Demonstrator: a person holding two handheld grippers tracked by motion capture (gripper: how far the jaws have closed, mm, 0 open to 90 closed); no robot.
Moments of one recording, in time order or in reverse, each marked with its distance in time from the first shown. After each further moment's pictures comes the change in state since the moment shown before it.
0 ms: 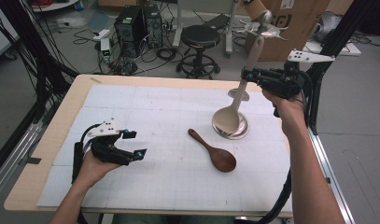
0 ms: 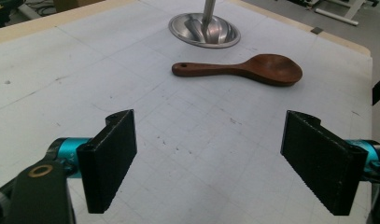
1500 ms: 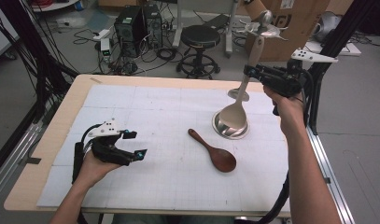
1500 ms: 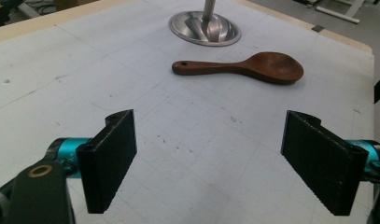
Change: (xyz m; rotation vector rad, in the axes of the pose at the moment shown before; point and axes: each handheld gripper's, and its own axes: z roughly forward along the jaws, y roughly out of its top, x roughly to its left) left arm 0.000 -0.001 0.001 0.008 0.000 0.003; right arm -0.005 -0.001 -0.002 -0.056 -0.056 0.039
